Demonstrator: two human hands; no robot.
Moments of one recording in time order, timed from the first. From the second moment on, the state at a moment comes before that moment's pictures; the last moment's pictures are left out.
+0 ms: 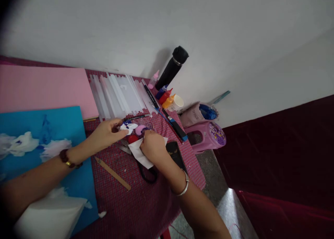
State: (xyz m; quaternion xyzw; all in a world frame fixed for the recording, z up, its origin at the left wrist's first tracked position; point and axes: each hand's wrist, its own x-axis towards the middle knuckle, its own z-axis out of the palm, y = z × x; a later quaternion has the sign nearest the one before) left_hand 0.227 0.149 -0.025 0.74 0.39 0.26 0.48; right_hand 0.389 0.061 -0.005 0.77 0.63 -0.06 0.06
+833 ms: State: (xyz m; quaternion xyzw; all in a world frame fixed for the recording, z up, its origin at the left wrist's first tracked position) left_hand 0.227 0.153 -0.022 0.73 0.41 0.22 0.51; right_hand 0.462 0.019 0.009 0.73 0.46 -0.32 -0.38
